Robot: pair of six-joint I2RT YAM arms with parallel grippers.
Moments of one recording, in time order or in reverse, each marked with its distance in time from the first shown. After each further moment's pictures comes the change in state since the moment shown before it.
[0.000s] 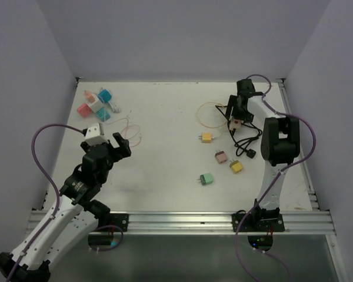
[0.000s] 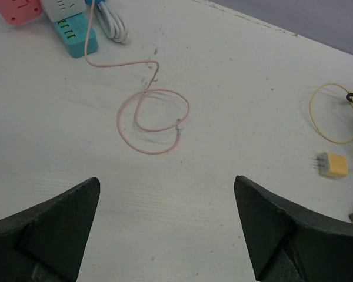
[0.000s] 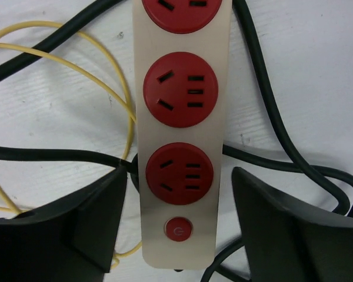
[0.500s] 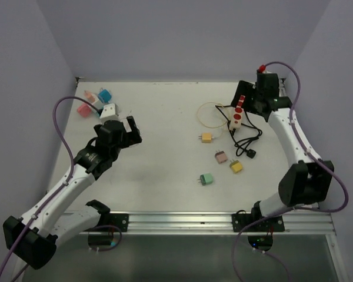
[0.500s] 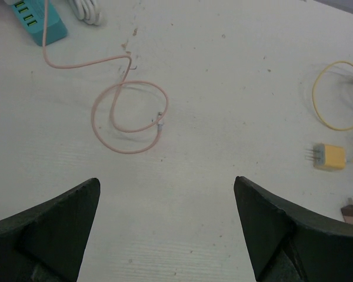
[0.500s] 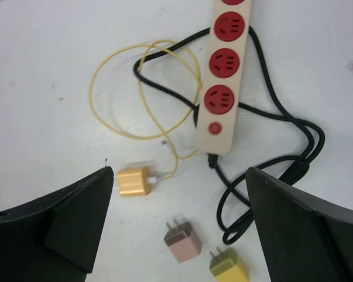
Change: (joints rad) left arm 0.003 0.344 0.218 -0.040 0.068 -0.037; right arm 0.000 -0.459 -0.116 -0.043 -0.122 0.012
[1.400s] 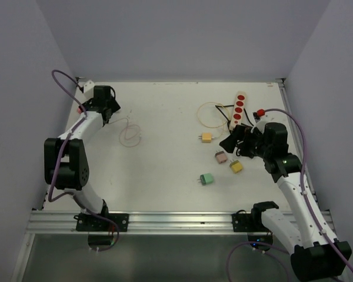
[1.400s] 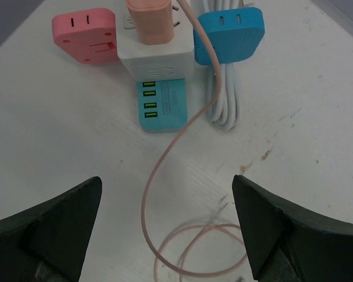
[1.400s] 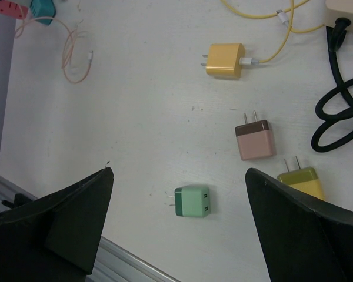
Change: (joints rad) left arm 0.452 0.767 0.400 0.171 -0.041 -0.034; right arm 0.052 -0.777 -0.686 0.113 -0.409 0.064
